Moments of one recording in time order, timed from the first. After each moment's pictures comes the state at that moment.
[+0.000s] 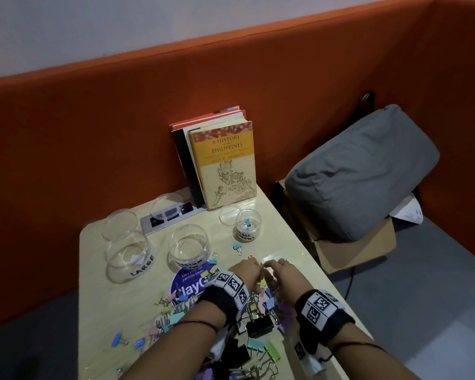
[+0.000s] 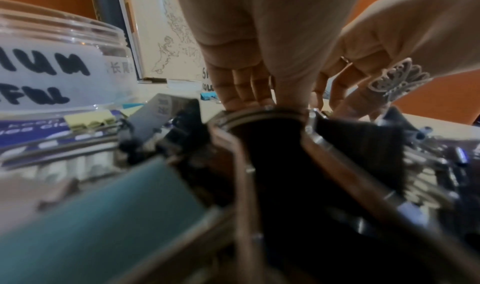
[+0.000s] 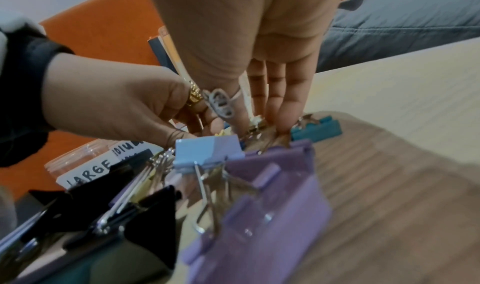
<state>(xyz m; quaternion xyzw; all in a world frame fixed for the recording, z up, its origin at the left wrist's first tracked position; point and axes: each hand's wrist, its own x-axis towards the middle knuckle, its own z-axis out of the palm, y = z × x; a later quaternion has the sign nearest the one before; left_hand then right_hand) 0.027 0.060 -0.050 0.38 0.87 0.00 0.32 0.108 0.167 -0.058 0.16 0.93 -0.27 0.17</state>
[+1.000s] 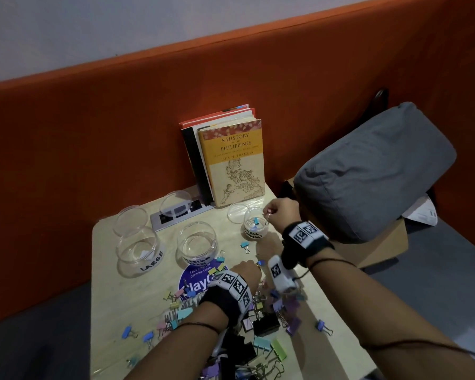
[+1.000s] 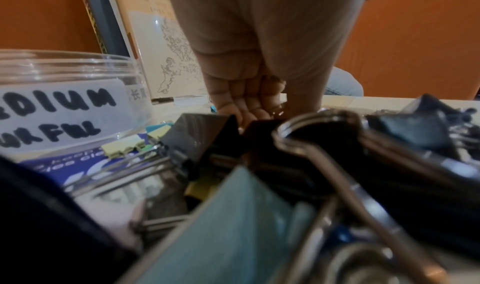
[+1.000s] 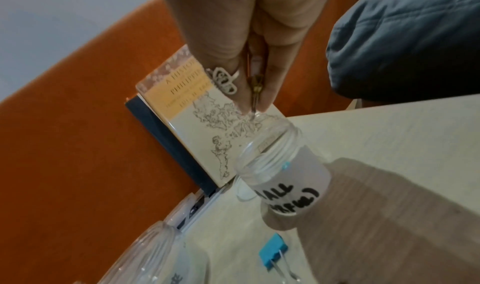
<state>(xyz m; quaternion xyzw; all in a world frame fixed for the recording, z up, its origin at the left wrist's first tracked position) 0.027 0.053 -0.055 0.38 0.87 -0.13 0.29 0.000 0.194 0.001 0.24 0.89 -0.38 -0.06</state>
